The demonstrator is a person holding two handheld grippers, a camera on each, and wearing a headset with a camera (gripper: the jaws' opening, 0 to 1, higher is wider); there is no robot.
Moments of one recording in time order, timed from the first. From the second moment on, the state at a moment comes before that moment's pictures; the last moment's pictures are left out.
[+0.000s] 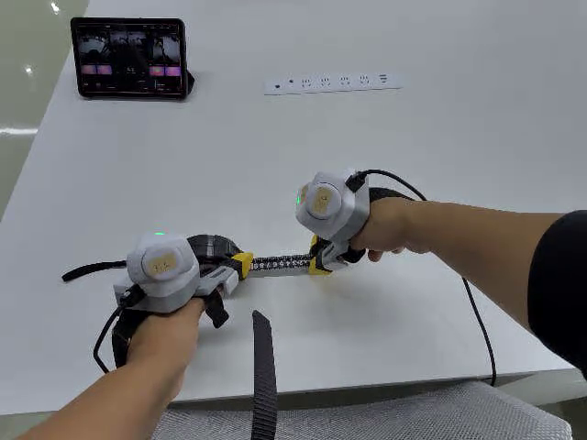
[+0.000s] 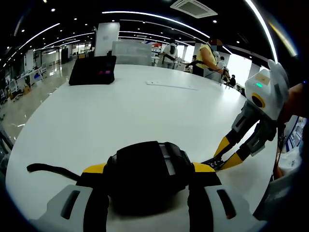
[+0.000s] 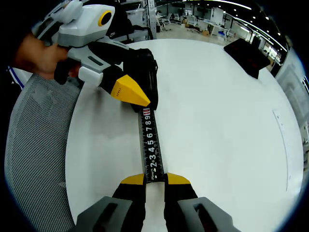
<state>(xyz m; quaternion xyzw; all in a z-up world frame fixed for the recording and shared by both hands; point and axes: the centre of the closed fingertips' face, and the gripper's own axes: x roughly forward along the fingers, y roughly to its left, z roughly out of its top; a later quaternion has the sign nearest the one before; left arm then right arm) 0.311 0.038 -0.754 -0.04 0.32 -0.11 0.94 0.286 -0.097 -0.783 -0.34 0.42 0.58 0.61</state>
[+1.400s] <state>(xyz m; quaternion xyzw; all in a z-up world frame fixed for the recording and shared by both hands) 0.311 0.040 -0.753 -0.06 0.32 -0.11 0.94 0.288 -0.073 -0.784 -0.32 0.41 0.59 0.62</state>
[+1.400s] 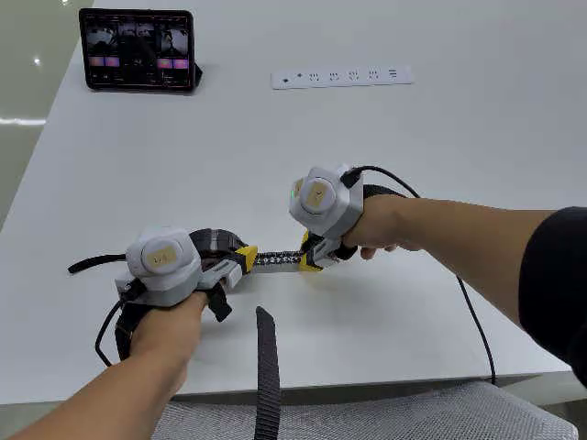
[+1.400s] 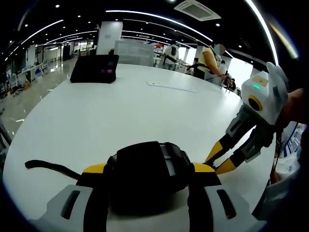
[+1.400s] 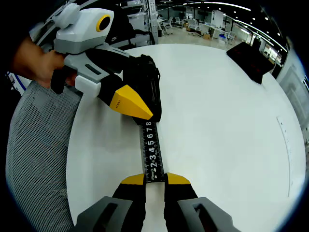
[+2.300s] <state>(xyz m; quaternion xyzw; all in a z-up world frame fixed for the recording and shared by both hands) 0.312 0.040 -0.755 -0.06 0.32 -0.12 0.94 0.287 -0.065 -0.783 -0.32 0.41 0.59 0.62</state>
